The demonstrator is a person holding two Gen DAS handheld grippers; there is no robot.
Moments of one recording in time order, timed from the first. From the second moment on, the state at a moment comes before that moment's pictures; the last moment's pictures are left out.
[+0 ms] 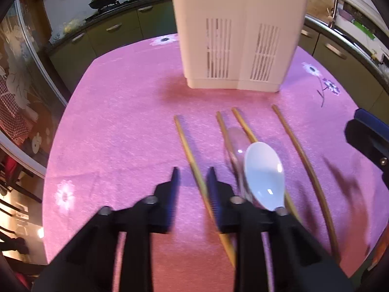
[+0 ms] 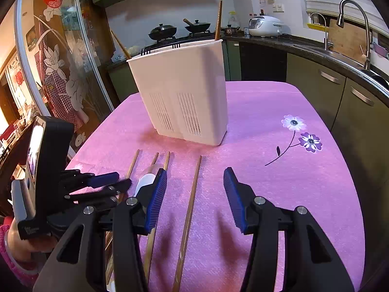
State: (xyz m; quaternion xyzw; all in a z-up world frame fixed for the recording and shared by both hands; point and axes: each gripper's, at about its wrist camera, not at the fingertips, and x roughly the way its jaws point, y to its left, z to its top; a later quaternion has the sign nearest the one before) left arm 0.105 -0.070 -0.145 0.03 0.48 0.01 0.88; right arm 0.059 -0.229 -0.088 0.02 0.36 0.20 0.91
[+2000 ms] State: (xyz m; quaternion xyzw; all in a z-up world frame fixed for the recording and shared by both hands) left arm 0.104 -0.080 -0.139 0.07 0.47 -0.07 0.88; right arm 0.059 -0.230 -0.089 0.04 0.37 0.21 0.91
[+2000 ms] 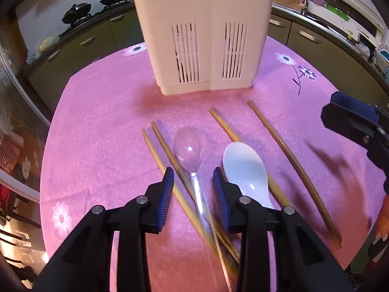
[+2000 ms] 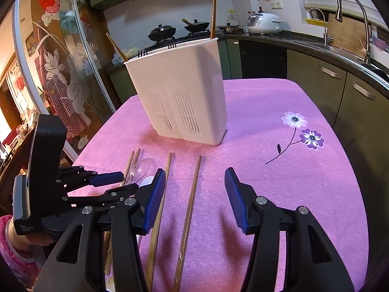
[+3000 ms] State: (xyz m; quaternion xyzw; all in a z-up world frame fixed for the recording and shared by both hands) left arm 0.109 -0.063 -0.122 0.04 0.44 -0.09 0.89; right arm 0.060 -0.205 -0.099 0.00 0.39 0.25 0.88
